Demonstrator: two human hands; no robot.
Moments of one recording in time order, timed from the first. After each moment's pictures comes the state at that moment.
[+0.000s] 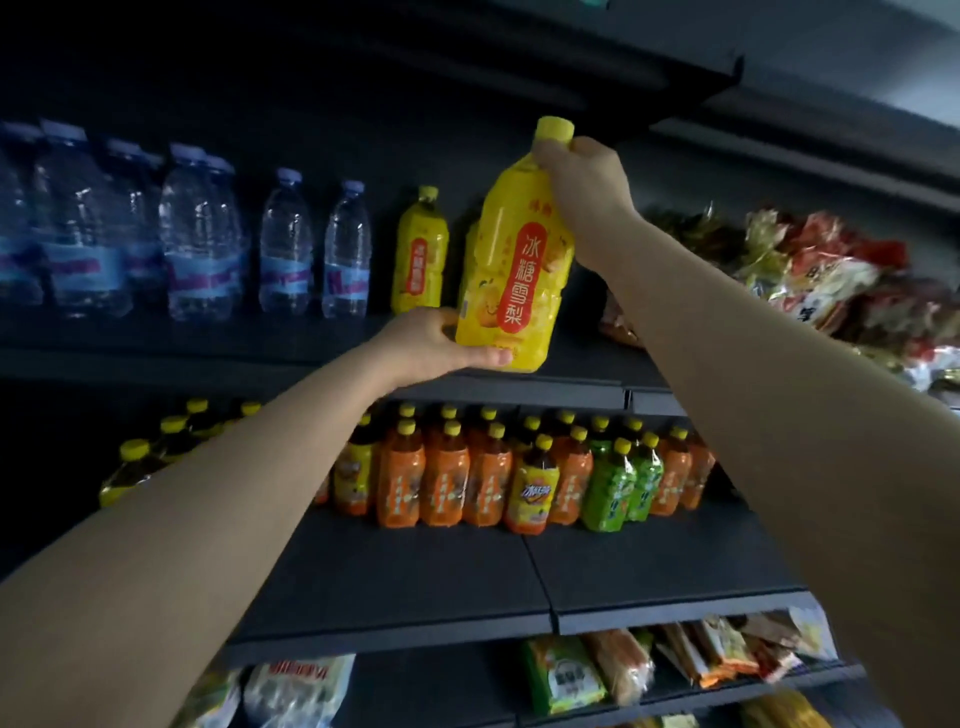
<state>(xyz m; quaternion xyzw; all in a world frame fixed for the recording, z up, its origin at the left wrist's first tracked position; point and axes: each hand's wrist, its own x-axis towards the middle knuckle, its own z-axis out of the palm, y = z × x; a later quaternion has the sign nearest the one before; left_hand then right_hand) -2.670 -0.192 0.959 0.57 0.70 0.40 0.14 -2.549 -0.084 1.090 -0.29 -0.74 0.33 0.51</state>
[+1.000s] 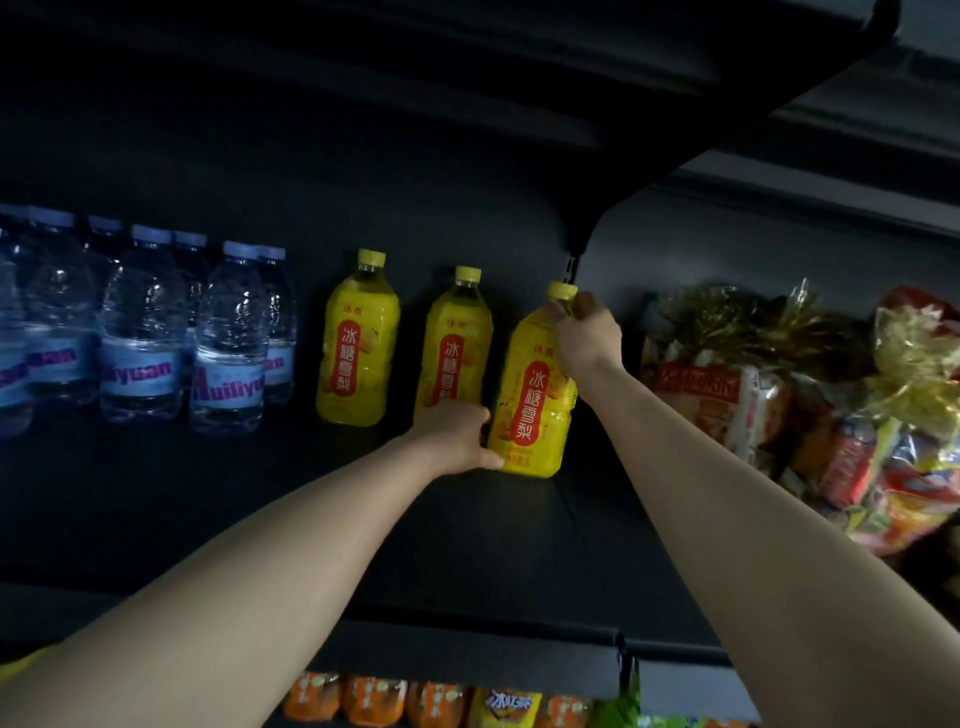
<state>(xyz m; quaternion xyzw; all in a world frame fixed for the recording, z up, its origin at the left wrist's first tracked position) -2.718 0.107 0.956 0.53 0.83 0.18 0.02 -2.624 0.230 1.046 -0.30 -0.76 0.31 0.48</state>
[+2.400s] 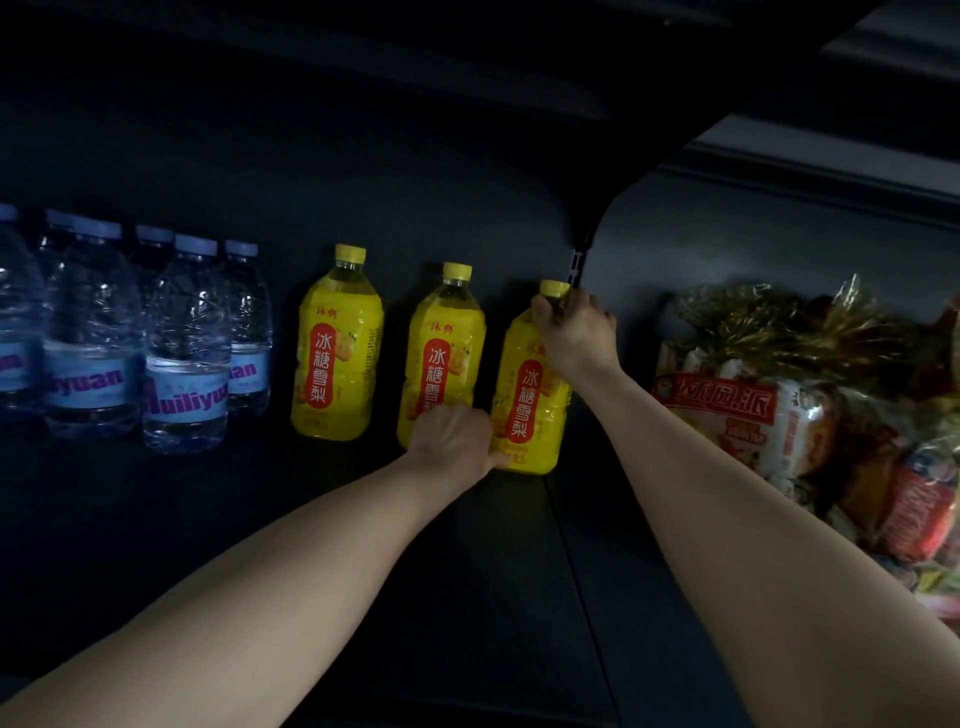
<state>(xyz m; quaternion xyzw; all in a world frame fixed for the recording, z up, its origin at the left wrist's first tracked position) -2.731 0.169 0.943 0.45 0.88 0.05 -0.15 -2.662 0.292 1.039 -0.31 -0.84 0.12 0.42</state>
